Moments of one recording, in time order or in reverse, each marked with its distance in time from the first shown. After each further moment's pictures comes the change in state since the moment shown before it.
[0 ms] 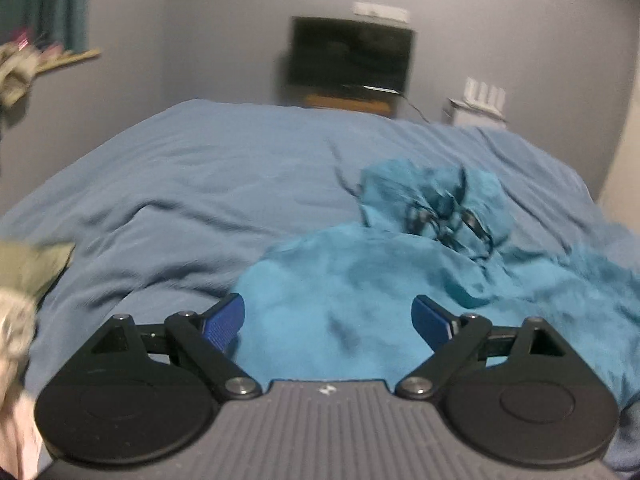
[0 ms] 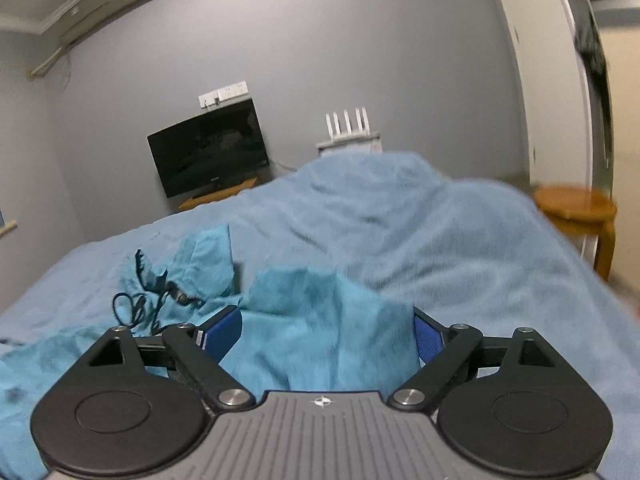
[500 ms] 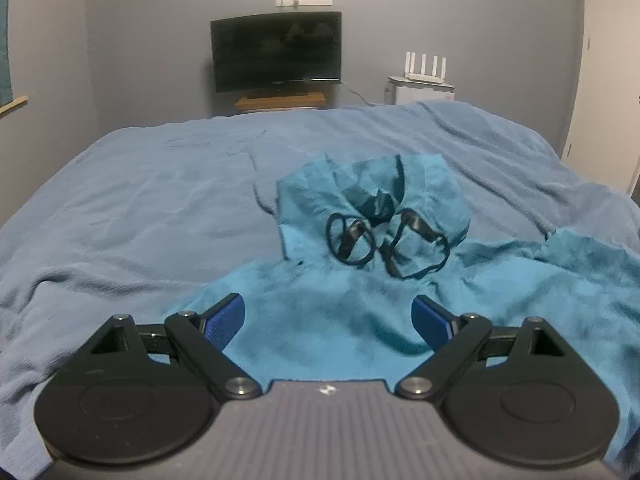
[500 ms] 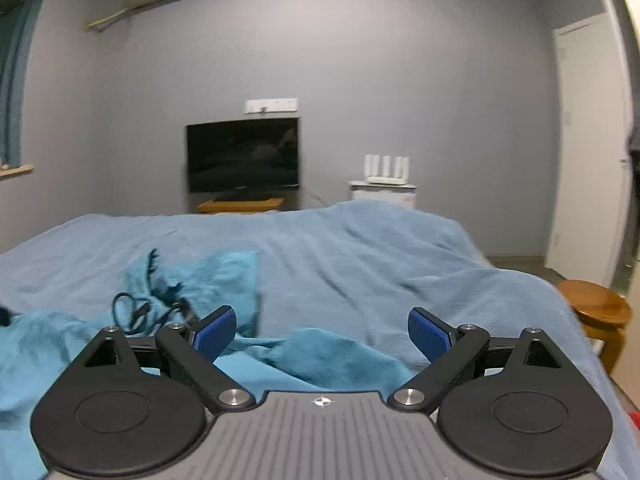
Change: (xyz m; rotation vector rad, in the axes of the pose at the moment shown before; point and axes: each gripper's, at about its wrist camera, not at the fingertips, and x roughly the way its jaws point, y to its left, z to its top) left arm 0.095 -0.090 0.041 0.154 0.011 -0.105; right arm 0.035 0.073 0.035 -0.243 -0.078 0.041
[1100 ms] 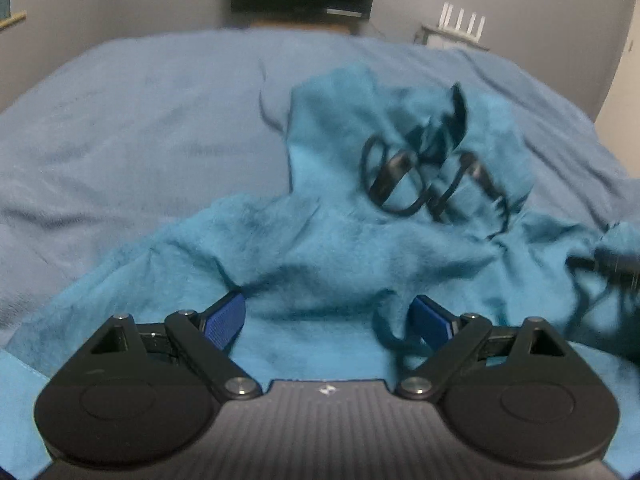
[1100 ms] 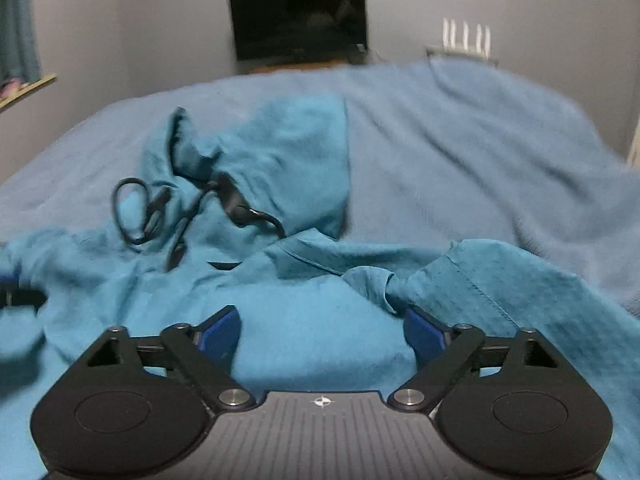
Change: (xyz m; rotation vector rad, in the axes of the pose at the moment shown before) left arm 0.137 0.036 -0.023 -0.143 0.196 -0.022; right arm 0.199 0.071 -0.037 0.014 0.431 0.166
